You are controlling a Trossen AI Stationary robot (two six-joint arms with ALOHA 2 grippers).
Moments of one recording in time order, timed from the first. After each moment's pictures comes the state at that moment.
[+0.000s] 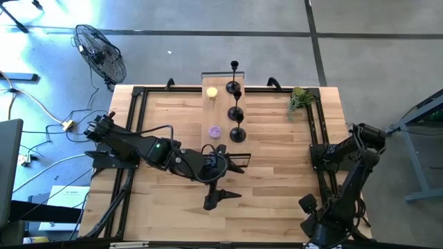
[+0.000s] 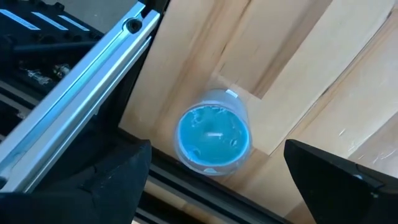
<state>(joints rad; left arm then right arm) -0.41 1.67 1.80 -0.40 -0.20 -0.26 1.14 1.64 1.10 -0.91 -0.15 0.65</state>
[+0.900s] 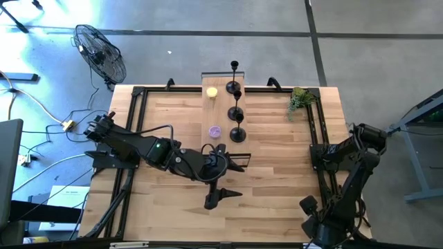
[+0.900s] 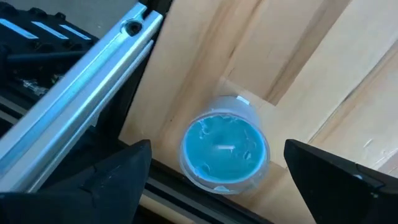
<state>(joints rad) -0.41 1.67 1.80 -0.40 -0.22 -0.27 1.18 1.64 1.03 -0.79 -0.14 0.71</state>
